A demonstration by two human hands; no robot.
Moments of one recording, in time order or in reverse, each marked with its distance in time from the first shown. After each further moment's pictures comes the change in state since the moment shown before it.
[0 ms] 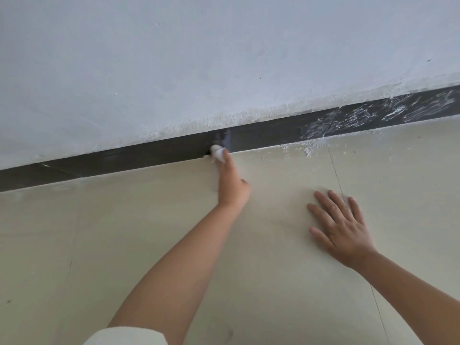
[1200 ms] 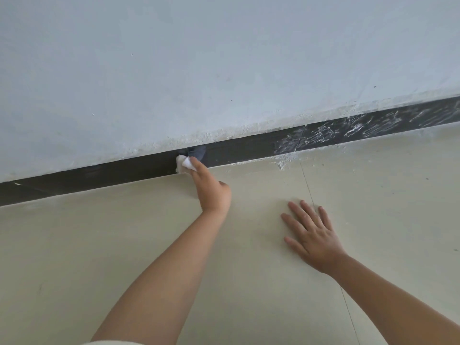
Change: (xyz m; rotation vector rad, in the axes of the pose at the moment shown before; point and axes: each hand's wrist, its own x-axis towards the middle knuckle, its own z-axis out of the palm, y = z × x) left_hand 0.003 0.025 0.005 -0.080 0.252 -0.056; right_hand 0.002 0.001 -0.014 0.090 -0.224 -0.009
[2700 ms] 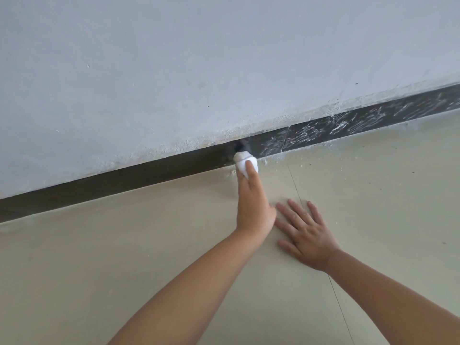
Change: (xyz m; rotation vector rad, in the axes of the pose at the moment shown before) left_hand -0.054 0.045 0.044 0.052 -0.354 0.388; right_hand 0.009 0.016 -0.004 -0.225 -0.034 -0.054
